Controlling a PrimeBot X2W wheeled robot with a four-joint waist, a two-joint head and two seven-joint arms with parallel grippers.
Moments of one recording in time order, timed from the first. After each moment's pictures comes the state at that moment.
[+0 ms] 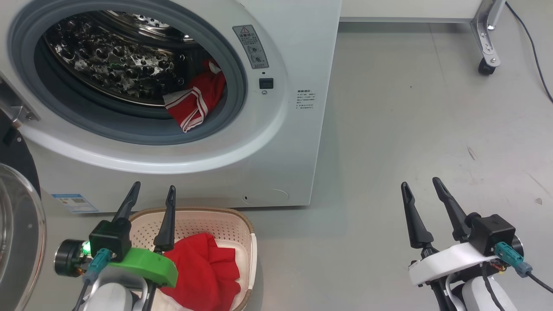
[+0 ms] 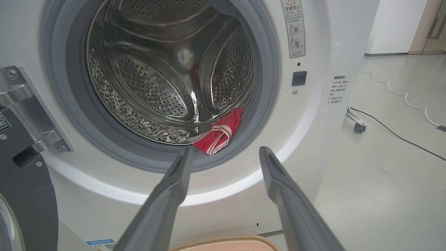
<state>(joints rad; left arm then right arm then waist) -0.16 0.05 -0.14 0.31 -0.21 -0.08 -0.25 -0.03 -0.06 0.14 0.18 0.28 0.12 -0.25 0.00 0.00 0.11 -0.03</state>
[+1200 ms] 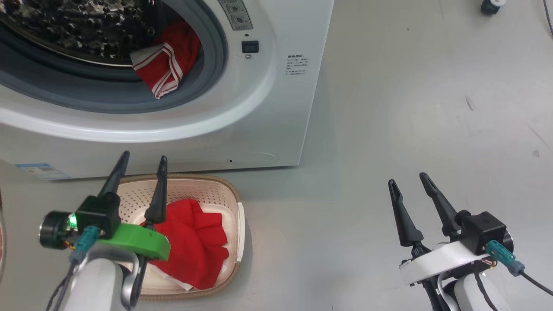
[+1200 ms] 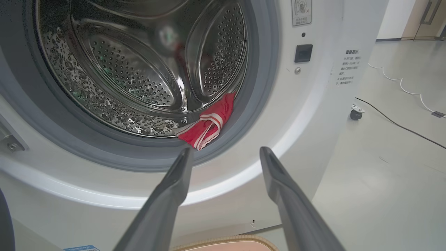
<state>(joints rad) -0.20 0.06 -0.13 0.25 -0.19 -0.07 -0.24 -0.03 -0.06 0.18 0.15 0.28 0.12 -0.25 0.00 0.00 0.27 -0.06</state>
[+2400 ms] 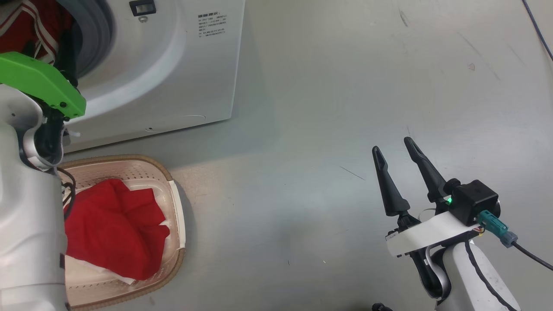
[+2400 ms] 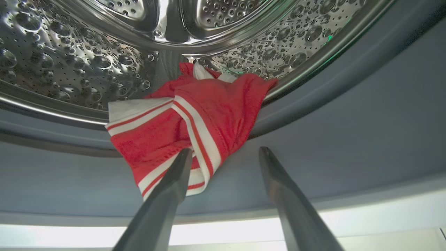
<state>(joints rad) -0.78 0.13 0.06 0.51 -0.47 -0.08 0.28 -0.16 -0.05 0.22 0.15 0.29 0.12 -0.25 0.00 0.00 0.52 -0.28</state>
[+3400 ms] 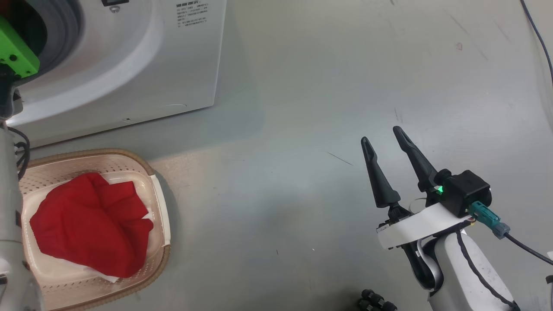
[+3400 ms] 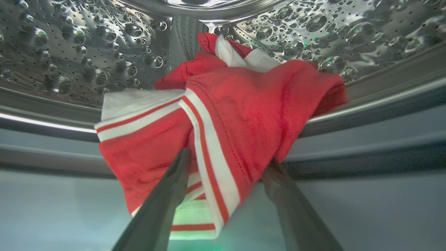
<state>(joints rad) -1.01 0.21 0.05 0.73 -0.43 -0.03 0.42 -0.21 -0.05 0.26 0.15 0.29 0.12 -0.25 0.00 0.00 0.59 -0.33</state>
